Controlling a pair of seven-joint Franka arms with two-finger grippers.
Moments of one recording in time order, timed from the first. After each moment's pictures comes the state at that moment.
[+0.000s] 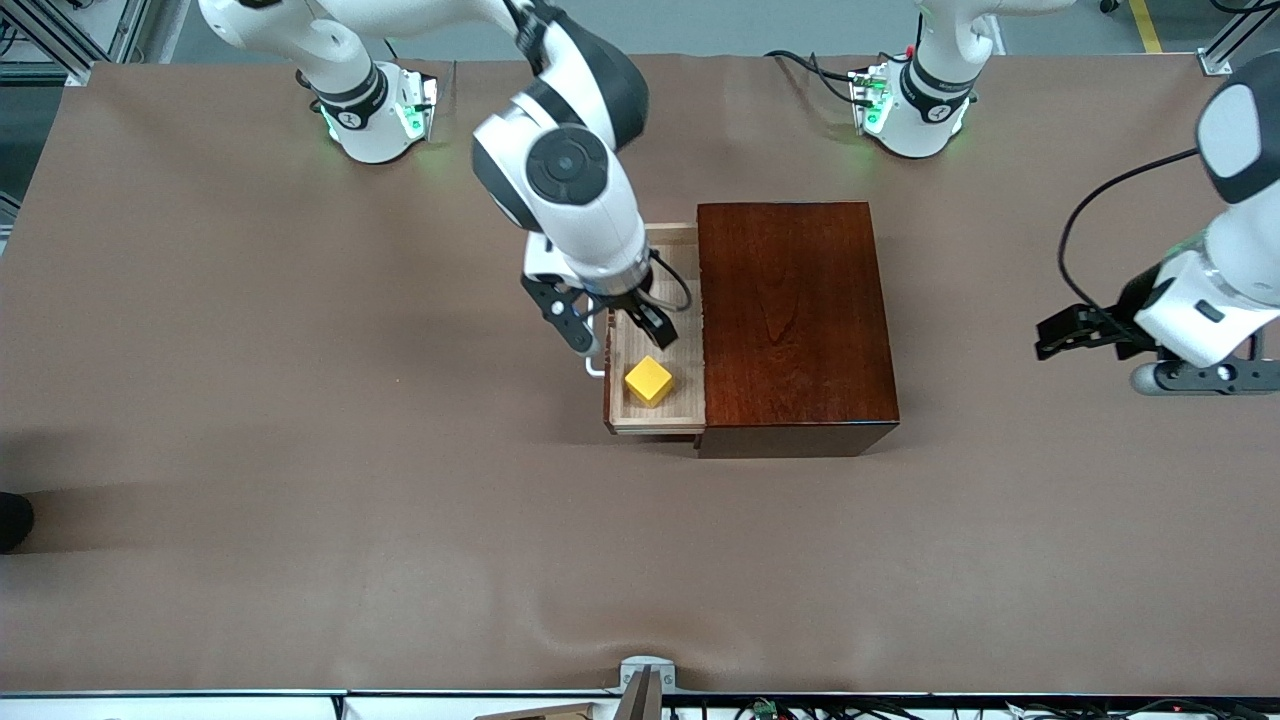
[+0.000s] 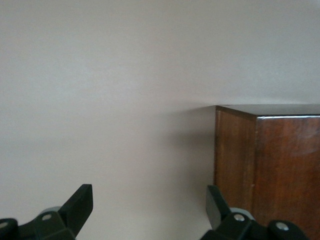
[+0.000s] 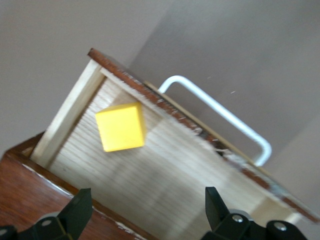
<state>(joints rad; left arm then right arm) -0.05 0.14 0.01 -1.64 -0.04 1.79 0.00 0.73 0.61 0.03 -1.24 0.13 1.93 1.66</state>
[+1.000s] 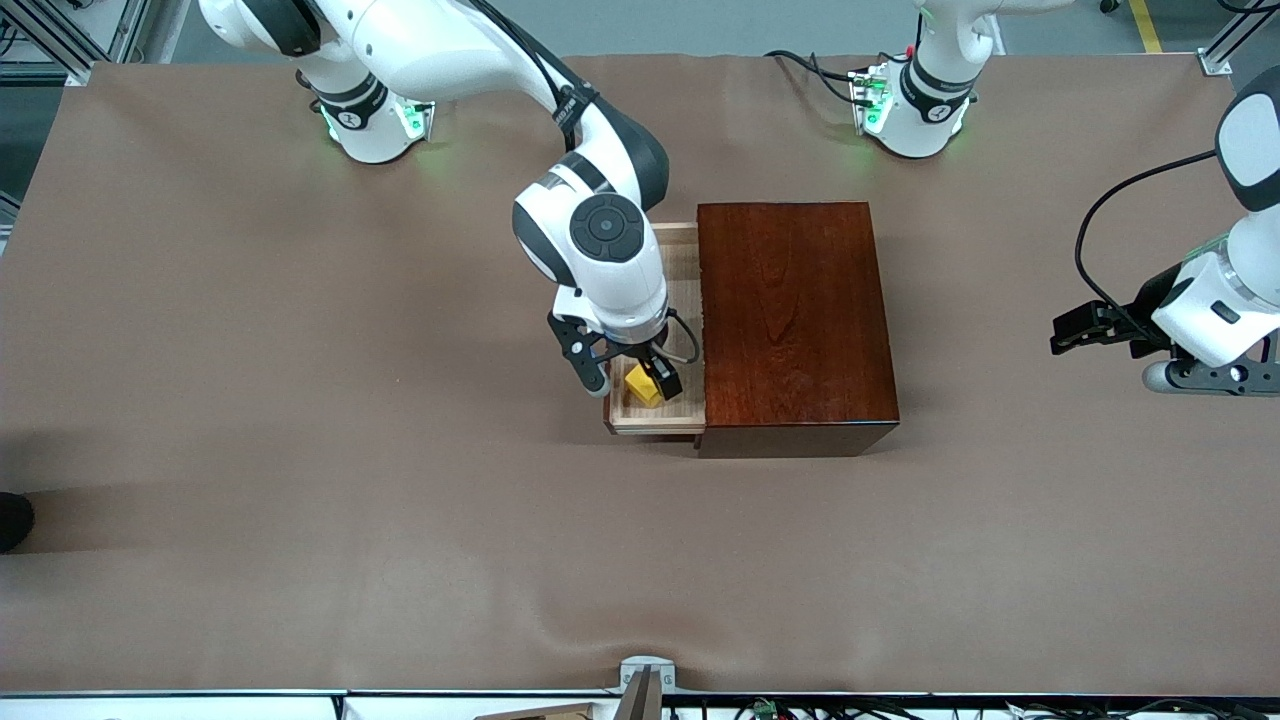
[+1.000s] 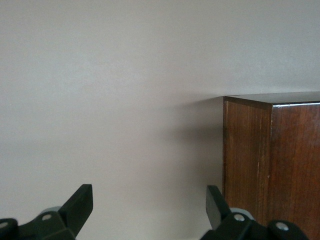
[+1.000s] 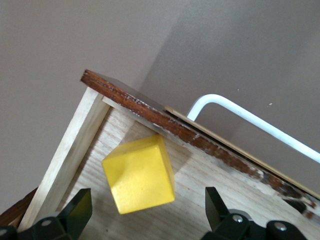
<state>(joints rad) -0.03 0.14 0.01 -1.66 -0.04 1.77 0.05 0.73 0.74 0.02 -1.21 0.03 2.05 1.79</state>
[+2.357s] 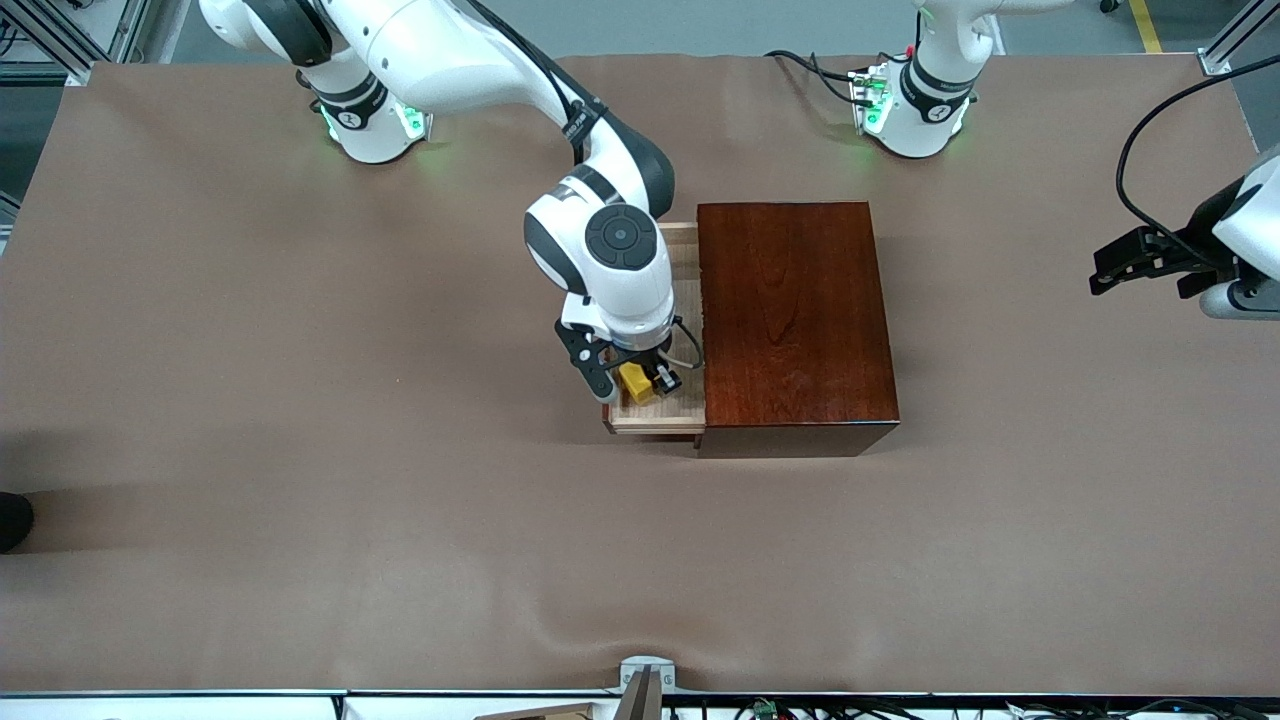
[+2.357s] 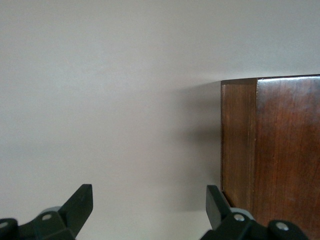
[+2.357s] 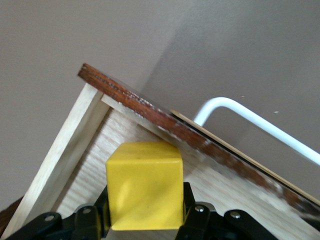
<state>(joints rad) -0.03 0.02 0.01 -1.63 -0.01 1.62 0.05 0.74 0.77 0.02 -1.17 0.00 2.01 1.78</state>
